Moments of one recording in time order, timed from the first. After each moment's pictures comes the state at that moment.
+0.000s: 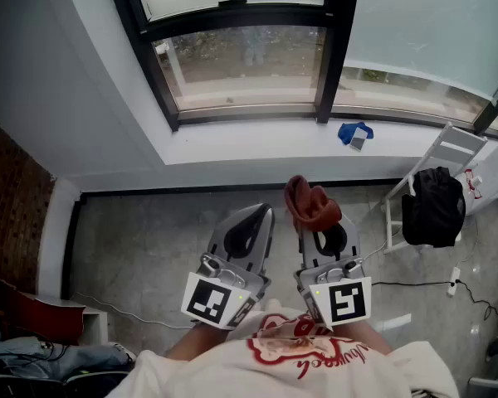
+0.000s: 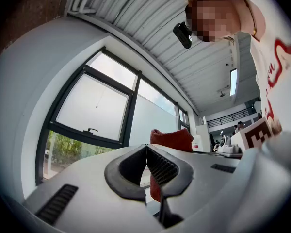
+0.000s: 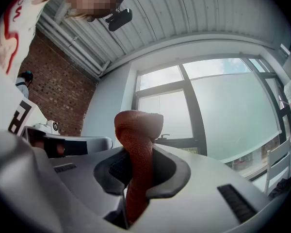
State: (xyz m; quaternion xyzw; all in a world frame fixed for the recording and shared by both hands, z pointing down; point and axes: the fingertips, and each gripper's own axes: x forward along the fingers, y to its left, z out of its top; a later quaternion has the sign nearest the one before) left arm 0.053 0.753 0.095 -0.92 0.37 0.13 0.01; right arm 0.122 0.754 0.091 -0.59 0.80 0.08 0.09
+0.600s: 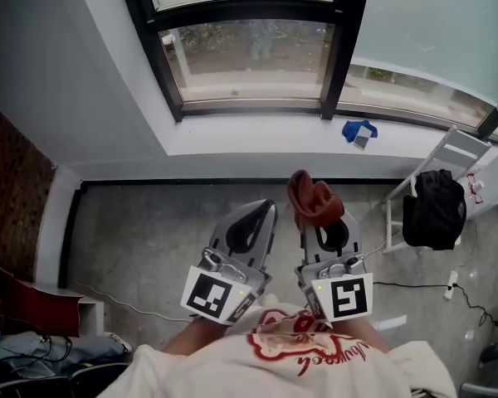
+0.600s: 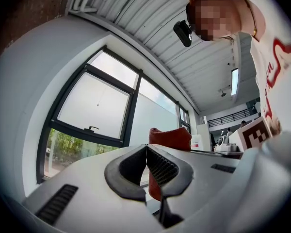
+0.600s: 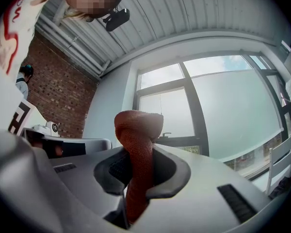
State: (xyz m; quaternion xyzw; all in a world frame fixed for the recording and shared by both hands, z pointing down) left arm 0.050 0.749 0.100 -0.92 0.37 0.13 0.00; right arm 0.114 0.748 0.093 -0.59 0.80 0.07 0.09
